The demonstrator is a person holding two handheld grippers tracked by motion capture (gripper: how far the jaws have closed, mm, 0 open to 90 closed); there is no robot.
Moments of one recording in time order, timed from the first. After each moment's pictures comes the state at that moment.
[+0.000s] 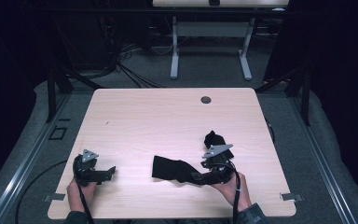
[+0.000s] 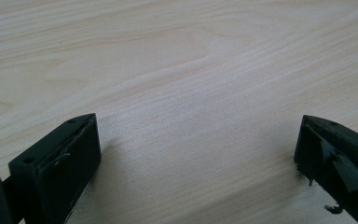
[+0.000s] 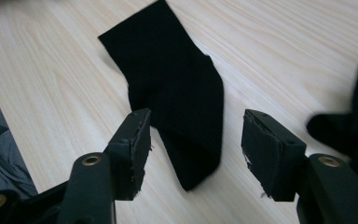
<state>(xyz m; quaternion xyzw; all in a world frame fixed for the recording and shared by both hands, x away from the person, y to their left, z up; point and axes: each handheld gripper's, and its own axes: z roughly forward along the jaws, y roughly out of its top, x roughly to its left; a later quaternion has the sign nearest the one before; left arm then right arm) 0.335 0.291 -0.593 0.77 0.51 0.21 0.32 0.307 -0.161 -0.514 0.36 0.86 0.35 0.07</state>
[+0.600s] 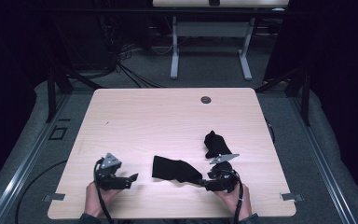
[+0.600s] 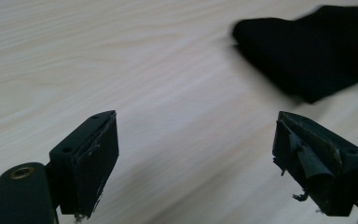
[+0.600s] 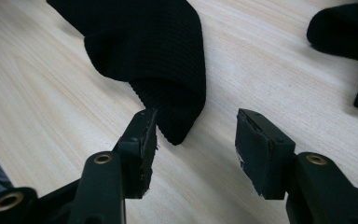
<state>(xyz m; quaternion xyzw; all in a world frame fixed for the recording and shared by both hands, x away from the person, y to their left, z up) 0.305 0.200 -0.568 0.82 0.41 0.14 0.37 0.297 -0.173 -0.551 0.45 0.83 0.32 0.04</state>
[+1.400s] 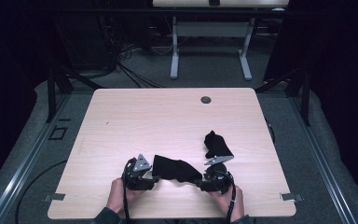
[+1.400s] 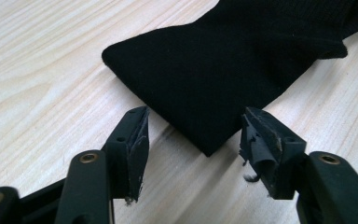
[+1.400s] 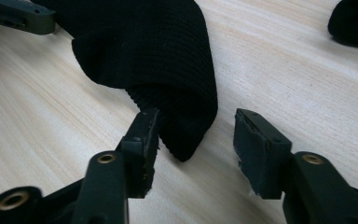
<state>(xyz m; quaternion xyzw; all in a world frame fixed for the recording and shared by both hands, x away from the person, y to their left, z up) 0.316 0.138 -0.577 0.87 0.31 0.13 0.35 0.299 -0.158 -0.565 0.47 0.82 0.31 0.05</state>
